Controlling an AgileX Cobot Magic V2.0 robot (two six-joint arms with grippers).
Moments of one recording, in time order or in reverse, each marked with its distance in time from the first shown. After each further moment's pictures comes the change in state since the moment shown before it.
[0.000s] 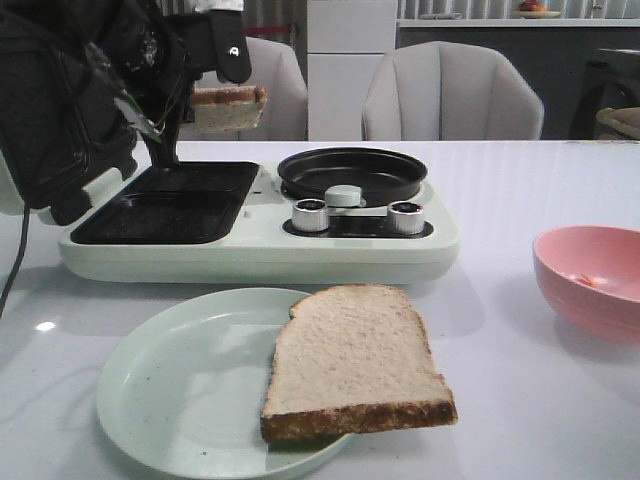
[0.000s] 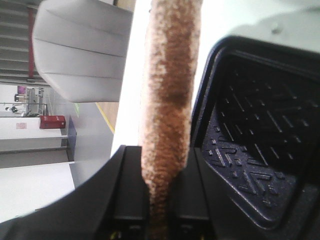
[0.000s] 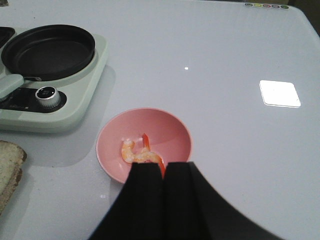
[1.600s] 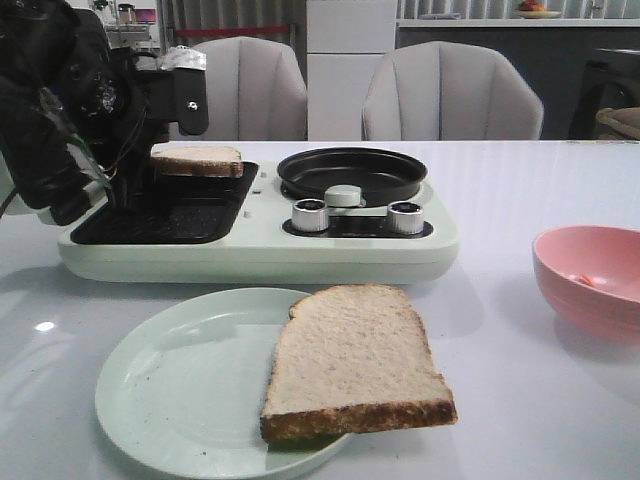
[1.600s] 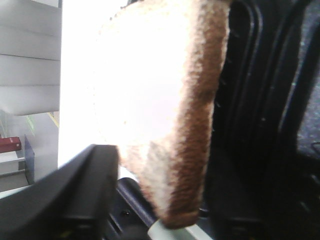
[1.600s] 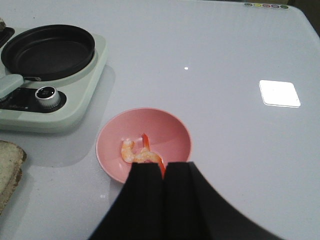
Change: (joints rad) left arm 0.106 0.009 0.081 0.019 -0.190 0.058; right arm 0.000 0.000 0.000 0.000 0.000 0.000
